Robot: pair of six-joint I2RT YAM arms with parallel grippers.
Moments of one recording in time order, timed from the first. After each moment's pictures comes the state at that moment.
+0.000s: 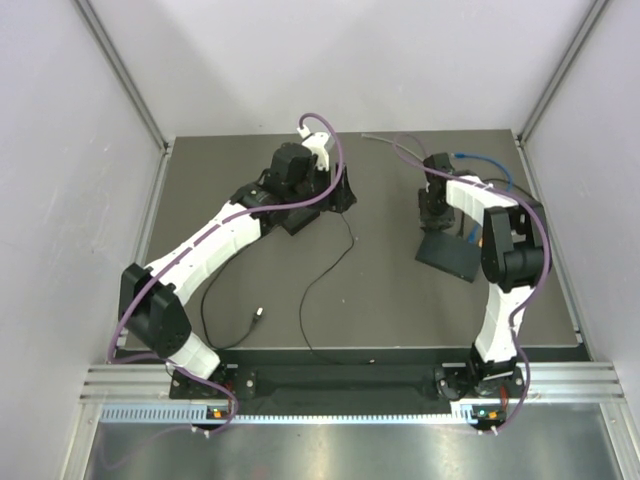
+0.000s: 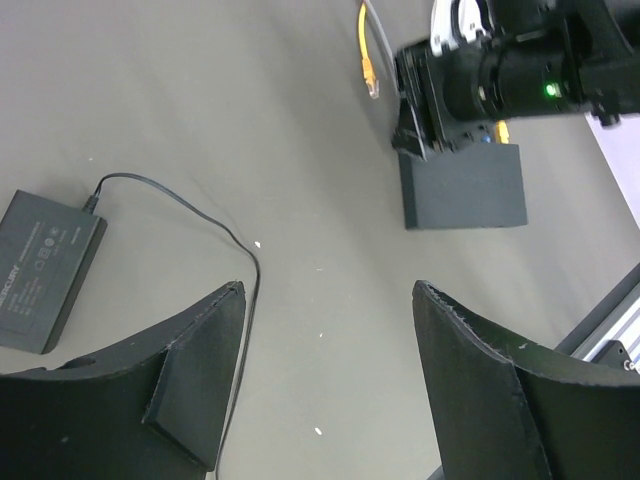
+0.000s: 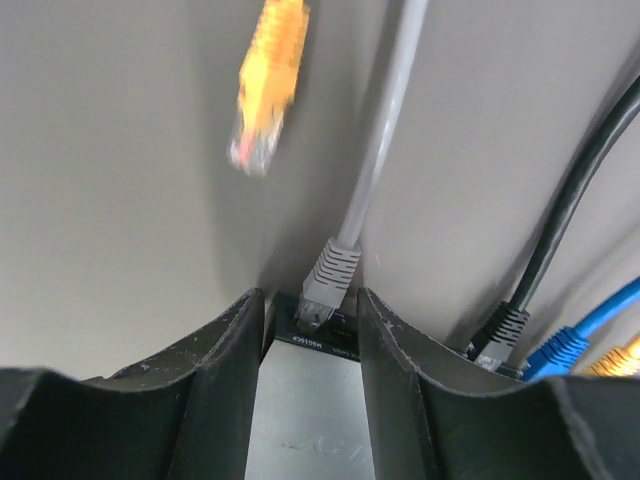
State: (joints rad) left arm -0.62 1.57 1.42 -0.34 0.15 -0.38; right arm 0.19 2.00 1.44 -0.65 0.15 0.20
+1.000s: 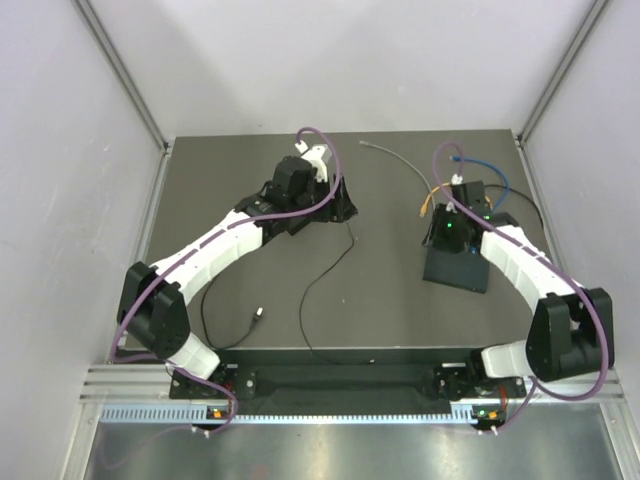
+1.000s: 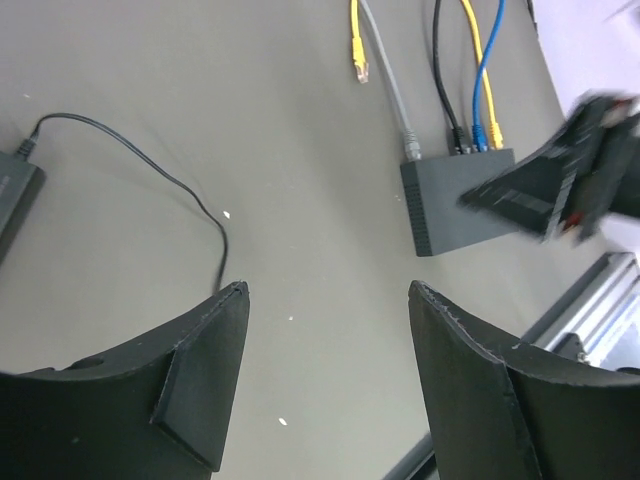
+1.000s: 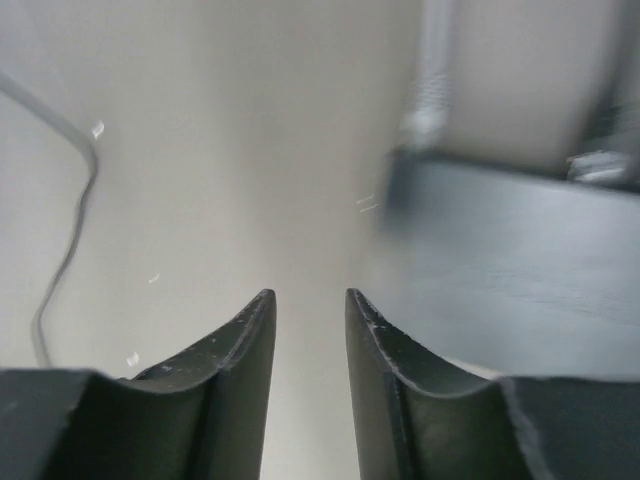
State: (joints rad) left arm -0.62 1.56 1.29 -0.24 0.19 -0.49; right arm 0.18 1.34 0.95 -0.55 -0.06 0.42
